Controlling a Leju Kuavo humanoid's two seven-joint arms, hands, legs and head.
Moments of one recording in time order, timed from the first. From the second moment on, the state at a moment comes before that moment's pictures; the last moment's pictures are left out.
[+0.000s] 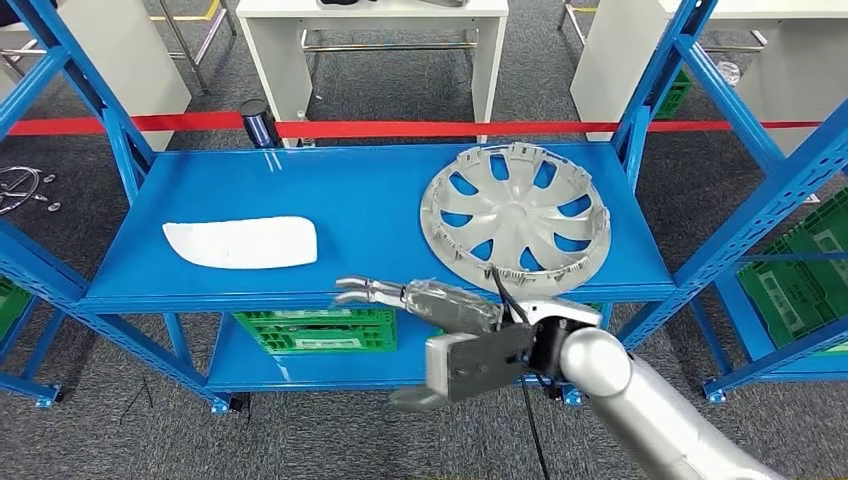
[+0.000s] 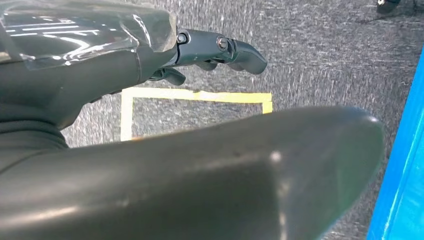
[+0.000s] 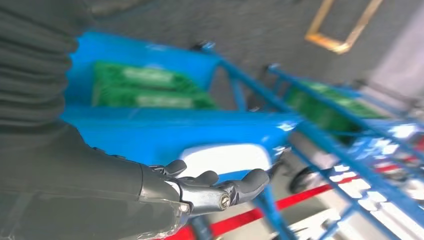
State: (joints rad) left arm -0.03 -0.29 1.39 -0.81 -1.04 -0.58 -0.37; right arm -0.54 -0.22 0.80 -1.70 0.14 0.46 0.02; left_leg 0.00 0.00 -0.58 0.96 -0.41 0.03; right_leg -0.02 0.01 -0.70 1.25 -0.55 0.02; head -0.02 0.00
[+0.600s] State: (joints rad) left arm -0.03 -0.33 1.42 -0.89 -1.00 -0.64 -0.30; right arm -0.71 -0.07 0.81 -1.29 0.81 0.32 0.11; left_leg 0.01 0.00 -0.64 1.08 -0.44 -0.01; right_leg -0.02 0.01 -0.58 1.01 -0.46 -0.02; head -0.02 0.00
